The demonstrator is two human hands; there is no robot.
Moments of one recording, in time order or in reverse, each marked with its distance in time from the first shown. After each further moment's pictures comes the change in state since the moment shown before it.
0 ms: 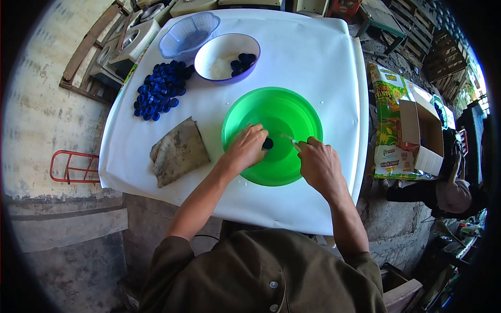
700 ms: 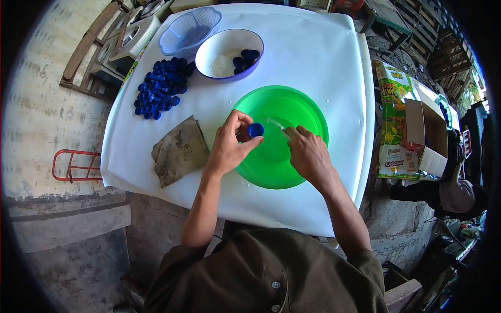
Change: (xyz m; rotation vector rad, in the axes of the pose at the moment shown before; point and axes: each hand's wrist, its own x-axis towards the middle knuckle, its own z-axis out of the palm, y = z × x) left_hand -0.023 -0.015 -0.023 -0.807 0.339 -0.125; right_hand 0.038 -0.006 0.024 0.194 0.078 -0.103
